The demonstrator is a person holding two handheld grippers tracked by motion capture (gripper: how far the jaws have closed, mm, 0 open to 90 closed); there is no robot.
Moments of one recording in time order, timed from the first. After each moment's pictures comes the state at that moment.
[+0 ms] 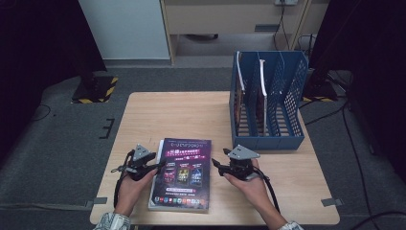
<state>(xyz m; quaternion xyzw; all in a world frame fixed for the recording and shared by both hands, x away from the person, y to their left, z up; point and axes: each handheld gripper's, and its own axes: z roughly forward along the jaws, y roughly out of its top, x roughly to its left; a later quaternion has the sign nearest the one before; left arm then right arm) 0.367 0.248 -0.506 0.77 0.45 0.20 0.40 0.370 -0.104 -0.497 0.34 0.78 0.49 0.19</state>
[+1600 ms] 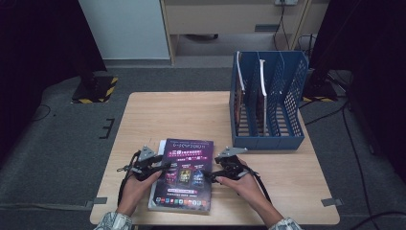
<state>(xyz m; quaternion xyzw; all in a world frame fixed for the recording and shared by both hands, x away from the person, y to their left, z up) 0.372 0.238 -0.519 0.78 0.43 0.17 0.41 0.386 -0.081 -0.526 0.35 0.82 0.45 0.04</state>
